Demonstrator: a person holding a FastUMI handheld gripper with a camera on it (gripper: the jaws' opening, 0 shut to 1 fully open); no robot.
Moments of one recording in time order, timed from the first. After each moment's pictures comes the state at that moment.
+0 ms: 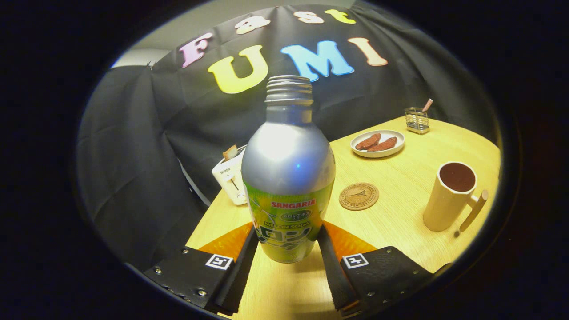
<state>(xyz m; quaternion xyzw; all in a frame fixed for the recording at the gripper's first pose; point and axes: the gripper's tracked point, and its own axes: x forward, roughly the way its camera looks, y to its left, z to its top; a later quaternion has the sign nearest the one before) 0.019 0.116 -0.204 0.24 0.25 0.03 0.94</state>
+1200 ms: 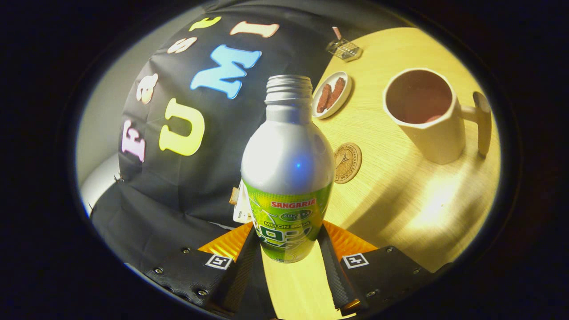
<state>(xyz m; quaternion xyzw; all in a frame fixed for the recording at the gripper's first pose) 0.017 0.069 -0.198 0.59 0.26 0.00 0.76</state>
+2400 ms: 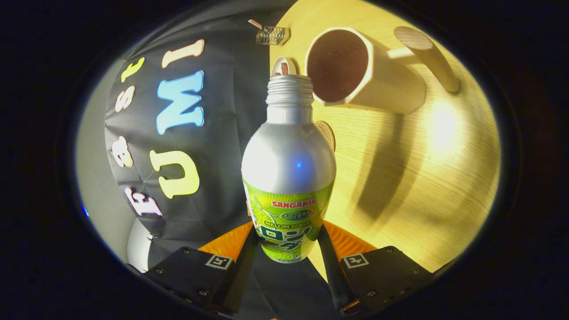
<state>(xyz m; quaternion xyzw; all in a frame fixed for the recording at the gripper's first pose) 0.010 0.063 -0.197 0.75 0.28 -0.02 0.60</state>
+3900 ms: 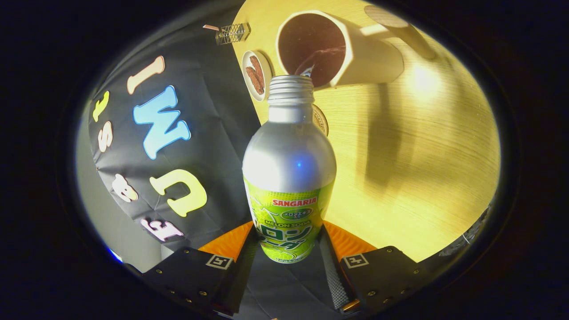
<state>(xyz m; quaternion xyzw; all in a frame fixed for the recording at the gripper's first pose) 0.010 0.059 -0.172 0.82 0.31 -0.02 0.49</state>
